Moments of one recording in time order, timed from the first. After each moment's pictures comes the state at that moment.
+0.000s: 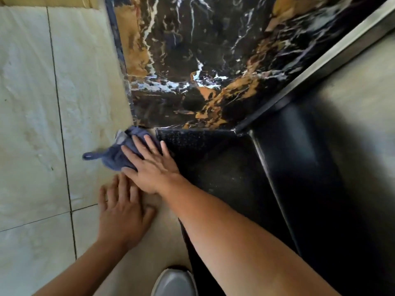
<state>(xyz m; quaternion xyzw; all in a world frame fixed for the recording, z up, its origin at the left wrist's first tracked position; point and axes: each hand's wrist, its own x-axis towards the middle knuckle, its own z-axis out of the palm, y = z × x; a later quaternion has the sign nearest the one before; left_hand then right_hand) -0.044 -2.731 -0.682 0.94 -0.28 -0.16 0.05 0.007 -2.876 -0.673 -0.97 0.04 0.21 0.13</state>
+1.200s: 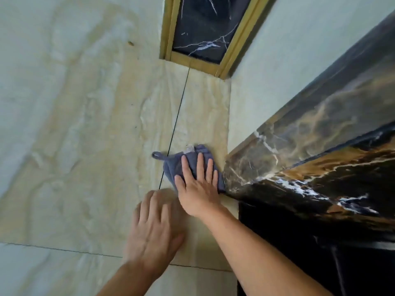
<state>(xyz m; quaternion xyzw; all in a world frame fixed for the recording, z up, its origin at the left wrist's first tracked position) 0.062 -2.671 -0.671 0.97 -0.14 -0.12 0.17 0.139 -2.812 -0.692 -0.98 0.05 0.18 0.10</state>
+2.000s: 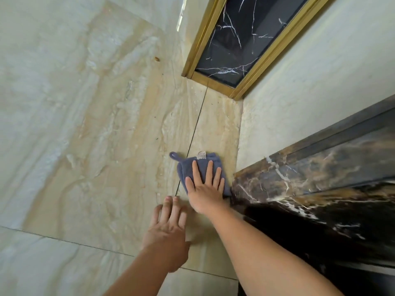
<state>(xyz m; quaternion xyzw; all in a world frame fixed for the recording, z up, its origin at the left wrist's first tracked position) 0.077 -2.662 -0.658 0.94 -0.21 -0.27 0.06 0.166 -2.794 -0.684 -0.96 0.09 0.25 0.08</state>
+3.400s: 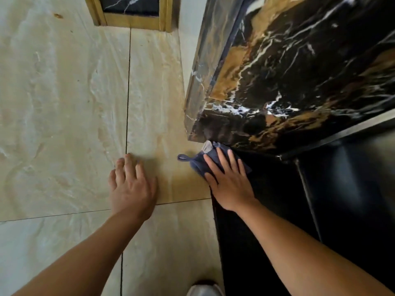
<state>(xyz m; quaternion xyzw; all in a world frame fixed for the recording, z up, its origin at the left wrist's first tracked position) 0.034 -2.689 -0.683 0.99 -0.10 -0.11 0.08 -0.031 -2.939 -0.691 -0.99 0.10 0.11 0.03</state>
